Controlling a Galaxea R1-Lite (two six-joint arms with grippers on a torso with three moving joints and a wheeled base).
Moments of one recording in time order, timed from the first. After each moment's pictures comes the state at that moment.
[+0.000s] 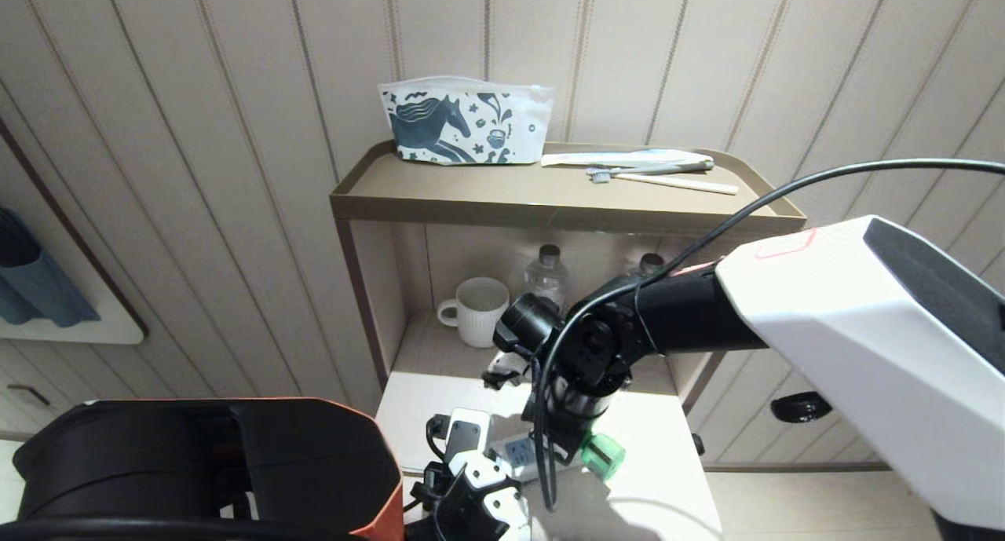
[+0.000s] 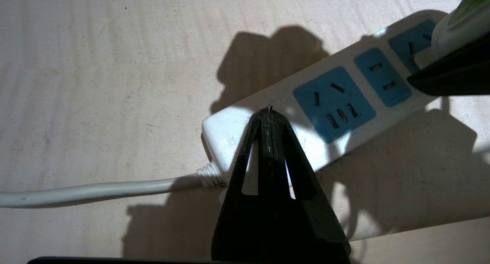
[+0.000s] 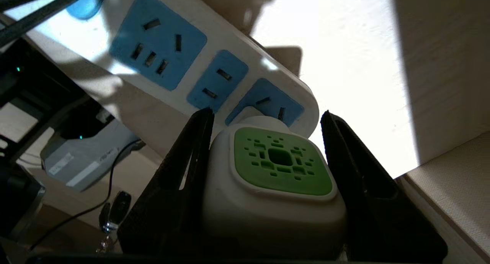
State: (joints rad) left arm -1.01 2.34 -0.62 -1.05 0.55 -0.49; right arm 0.70 2.23 -1.64 0.63 -0.25 -0.23
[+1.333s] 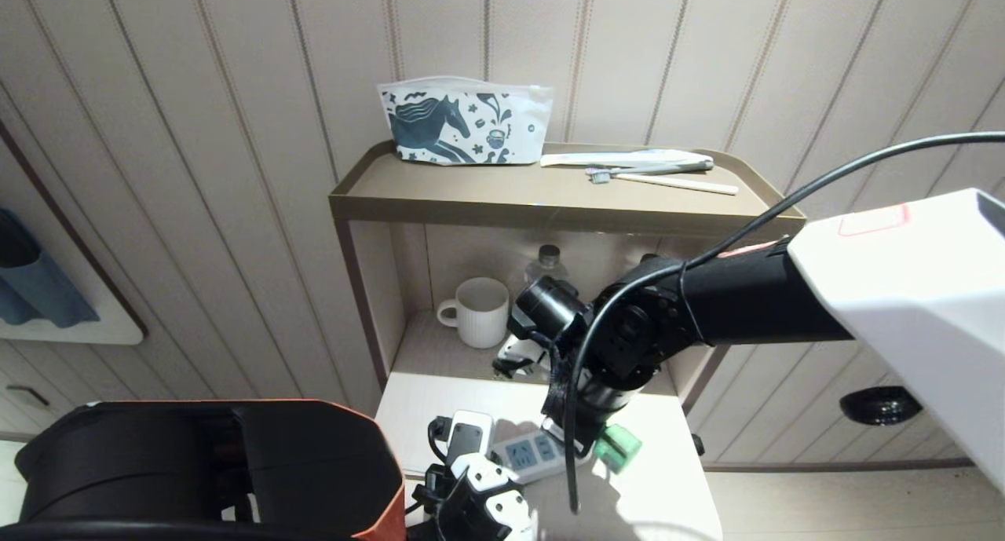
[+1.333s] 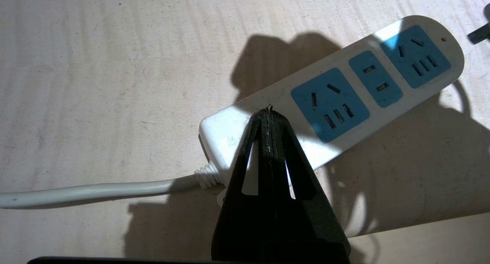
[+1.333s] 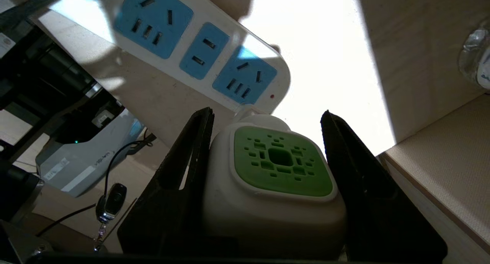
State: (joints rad) left arm -1.02 2.34 -0.62 -1.04 0.55 -0.49; right arm 0.71 2.14 -1.58 0.63 -0.26 -0.23
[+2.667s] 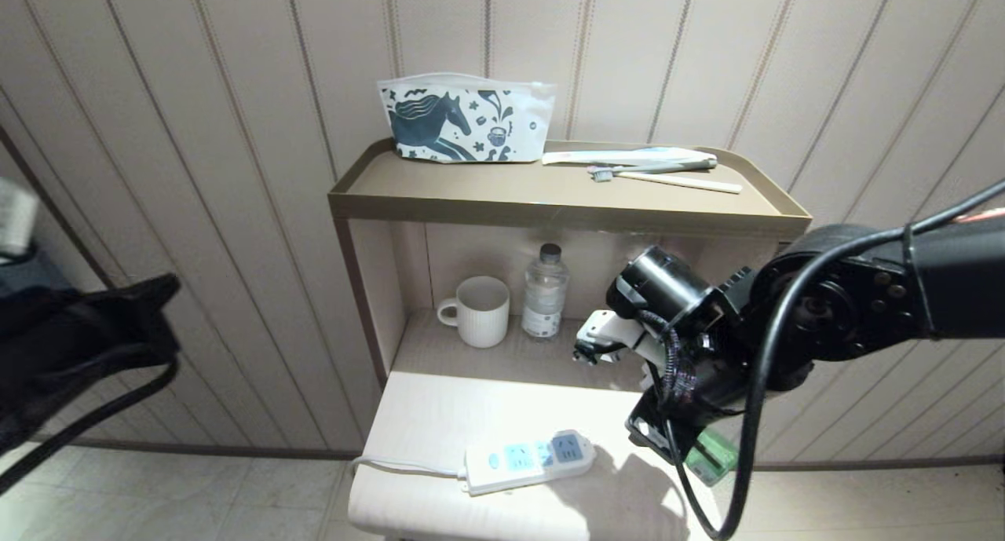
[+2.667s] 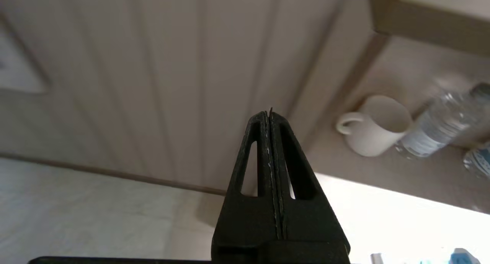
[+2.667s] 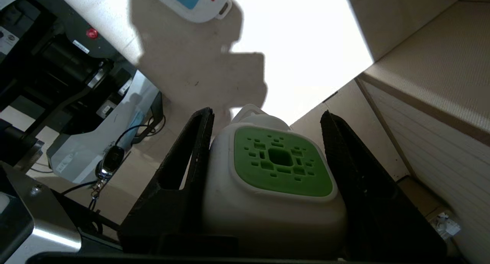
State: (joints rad) left arm -0.39 1.09 -0.56 -0.38 0.40 -0.20; right arm 0.63 1.83 -1.31 0.62 -0.24 -0.22
